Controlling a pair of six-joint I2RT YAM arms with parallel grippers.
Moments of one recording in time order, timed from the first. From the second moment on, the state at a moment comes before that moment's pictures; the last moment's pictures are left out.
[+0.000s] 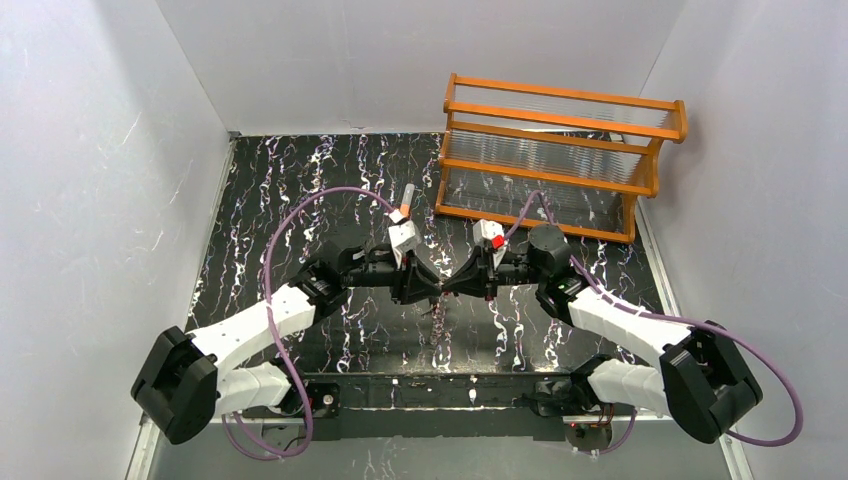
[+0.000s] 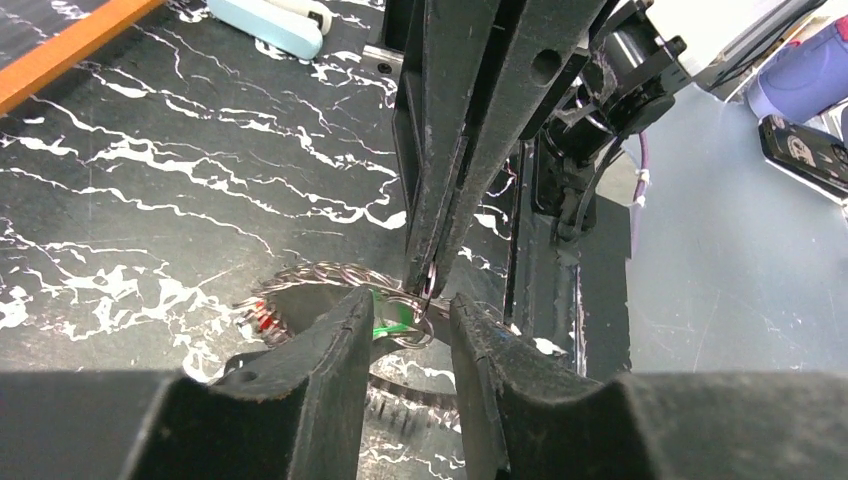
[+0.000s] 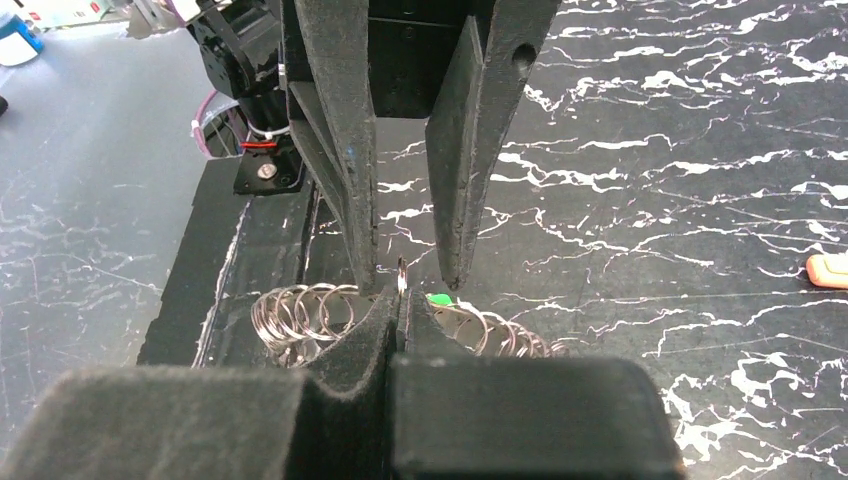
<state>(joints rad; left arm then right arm) -0.70 1.13 0.63 0.23 0.74 -0.12 0.62 1.15 0.50 0.56 -1.01 0.04</state>
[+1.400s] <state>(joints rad) -0.71 1.22 0.38 0.89 0.83 -0.09 0.65 0.90 0.19 0.69 -0.74 0.00</state>
